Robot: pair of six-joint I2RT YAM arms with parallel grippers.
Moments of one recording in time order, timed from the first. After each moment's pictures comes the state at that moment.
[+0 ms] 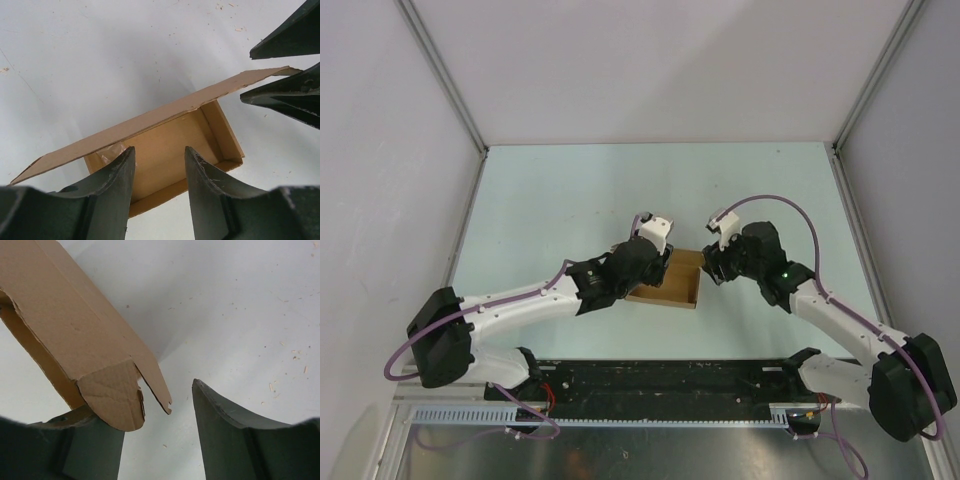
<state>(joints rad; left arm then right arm) -1.02 1.35 0.91 -0.12 -0.38 -0.30 0.51 1.09 0.64 -0.12 -0.19 -0.13</state>
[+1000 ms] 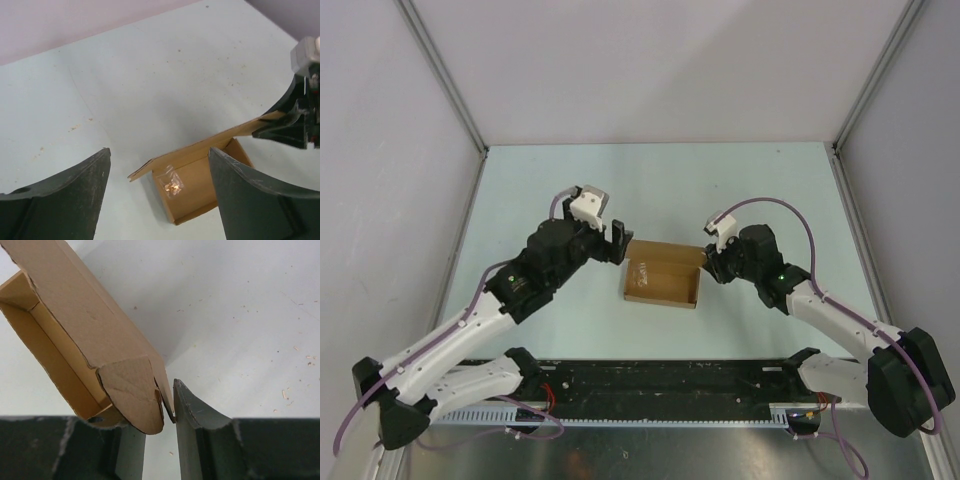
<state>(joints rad) -0.79 0.94 0.88 -0.18 -0.24 -0.14 0.53 1.12 0.60 -0.05 -0.21 -0.11</state>
